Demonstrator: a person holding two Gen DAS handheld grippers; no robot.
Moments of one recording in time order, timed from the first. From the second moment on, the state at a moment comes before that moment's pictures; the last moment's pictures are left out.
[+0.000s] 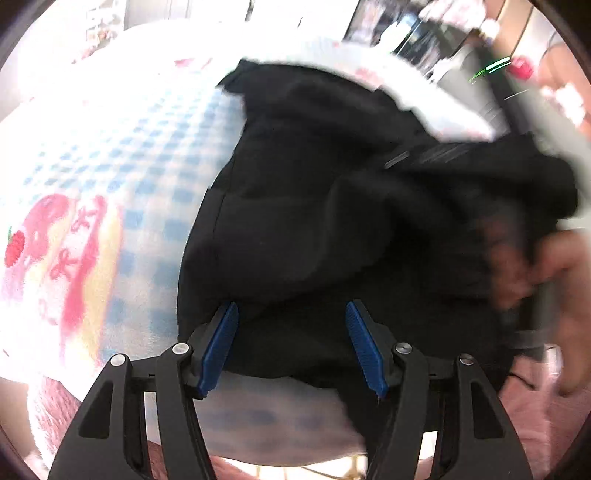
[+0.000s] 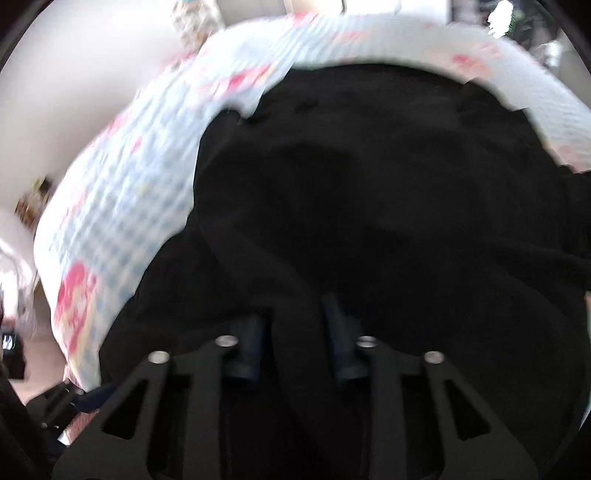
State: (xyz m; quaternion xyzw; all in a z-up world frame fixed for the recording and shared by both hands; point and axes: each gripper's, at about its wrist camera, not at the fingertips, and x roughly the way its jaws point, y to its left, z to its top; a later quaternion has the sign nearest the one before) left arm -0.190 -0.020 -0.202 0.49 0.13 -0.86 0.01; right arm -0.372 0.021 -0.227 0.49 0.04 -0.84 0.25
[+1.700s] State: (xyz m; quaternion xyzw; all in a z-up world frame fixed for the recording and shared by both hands) left arm -0.184 0.015 -0.178 0.43 0.14 -0.89 0.01; right arm -0.289 0.234 -0.176 0.43 -0.04 -0.89 0.13
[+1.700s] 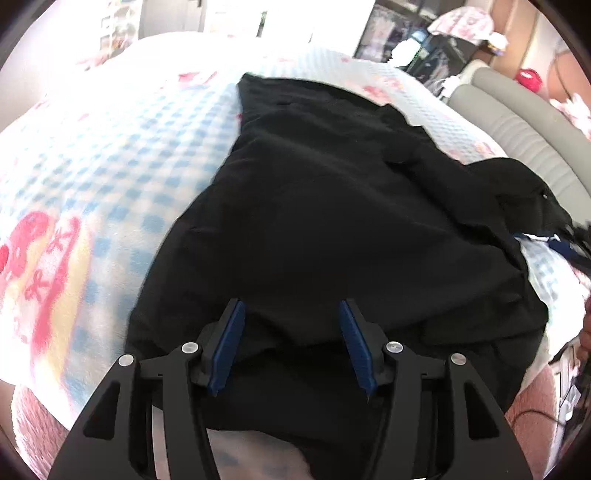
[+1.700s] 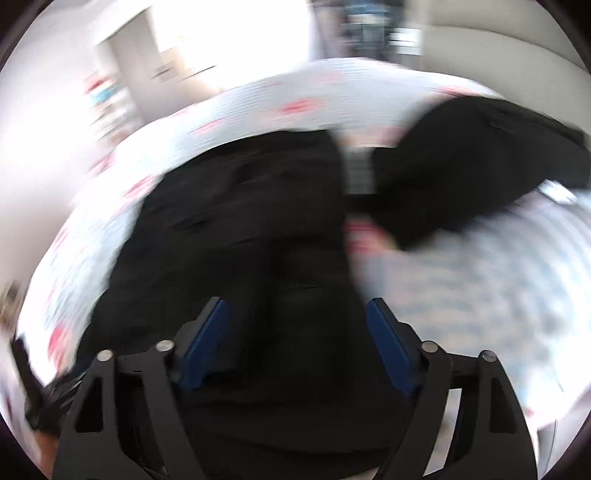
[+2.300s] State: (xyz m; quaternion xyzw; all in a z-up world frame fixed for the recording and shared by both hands) left arm -0.216 -0.001 -0.192 0.49 0.11 -0.86 0.01; right arm -0.264 0.267 -0.208 0.44 -0.06 -0.89 0.00
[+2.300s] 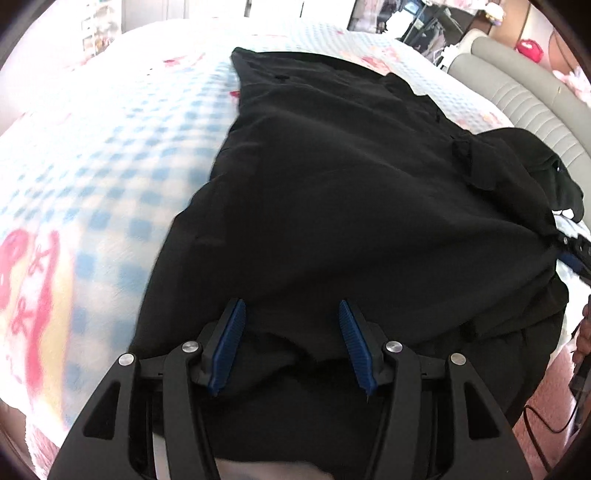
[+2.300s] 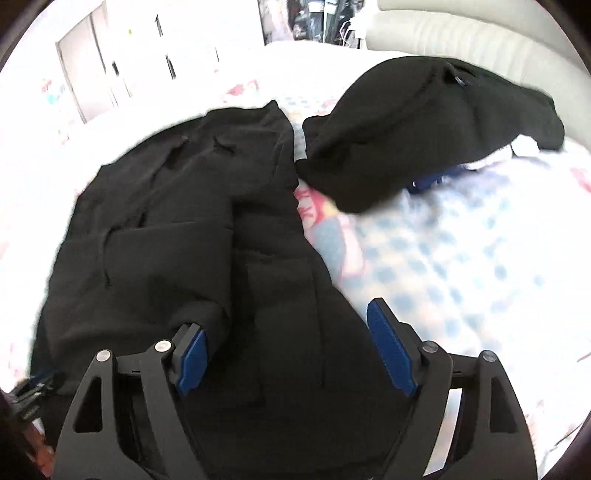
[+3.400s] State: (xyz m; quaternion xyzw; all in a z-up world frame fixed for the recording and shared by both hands) left arm -0.194 -0.024 -0.202 0.50 0.10 -0.86 -0.02; right arm -0.280 0.306 -0.197 0.42 -0.06 -0.90 -0.09
